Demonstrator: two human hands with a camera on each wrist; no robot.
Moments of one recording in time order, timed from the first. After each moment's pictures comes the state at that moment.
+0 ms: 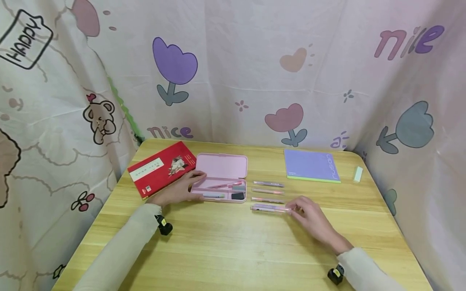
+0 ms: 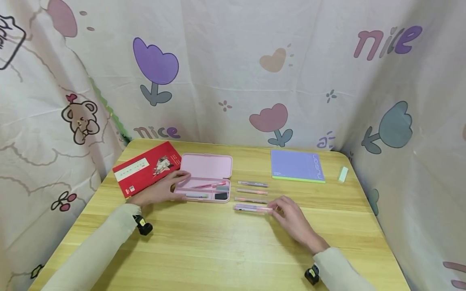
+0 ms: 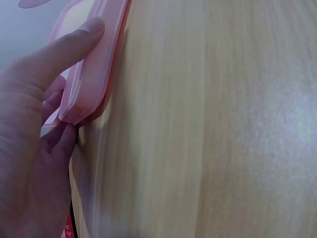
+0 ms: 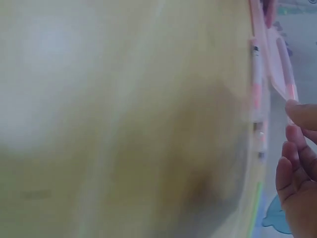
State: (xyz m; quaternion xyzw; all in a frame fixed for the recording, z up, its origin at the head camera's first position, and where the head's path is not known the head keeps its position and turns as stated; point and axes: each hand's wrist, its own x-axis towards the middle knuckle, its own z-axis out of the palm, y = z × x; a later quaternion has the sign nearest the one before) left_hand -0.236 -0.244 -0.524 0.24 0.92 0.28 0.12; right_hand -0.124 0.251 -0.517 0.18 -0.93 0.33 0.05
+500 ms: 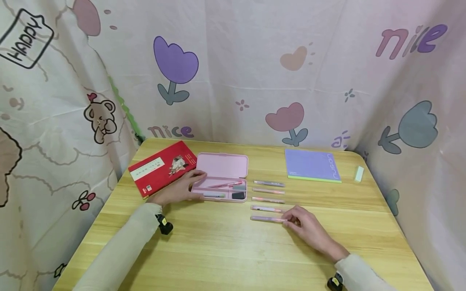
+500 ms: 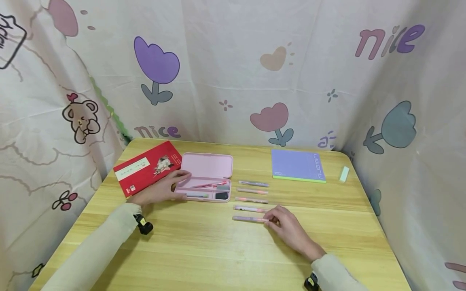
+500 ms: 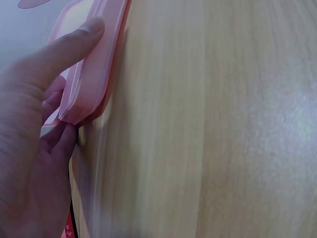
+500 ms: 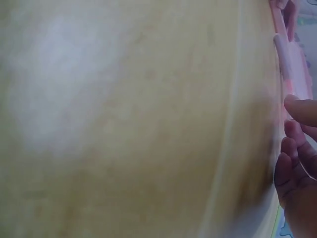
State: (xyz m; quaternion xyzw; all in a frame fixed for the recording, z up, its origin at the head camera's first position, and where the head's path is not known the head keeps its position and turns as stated) left_hand -0.236 -0.244 -0.523 0.24 0.92 0.28 0.12; right_hand -0.109 0.244 -0.541 0.19 -0.91 0.38 0.00
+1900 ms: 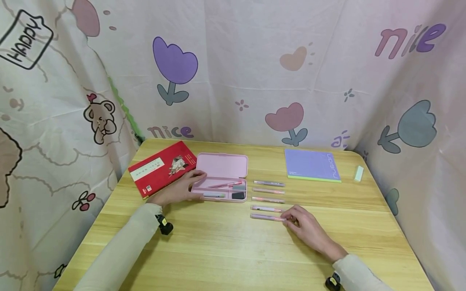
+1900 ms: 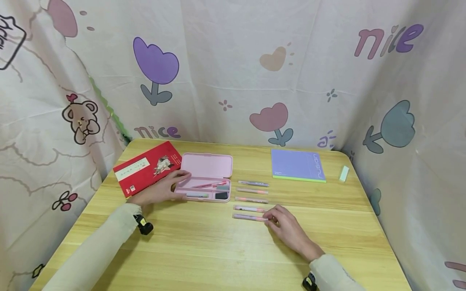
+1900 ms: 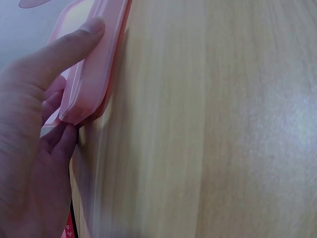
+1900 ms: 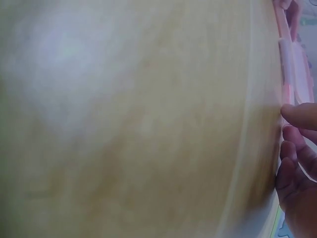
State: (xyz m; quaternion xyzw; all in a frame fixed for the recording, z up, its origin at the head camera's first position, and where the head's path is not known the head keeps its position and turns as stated) left_hand -0.236 -0.242 -0.522 0.24 0.92 0.28 0.12; right_hand -0.109 0.240 -0.546 0.19 -0.92 0.34 0.02
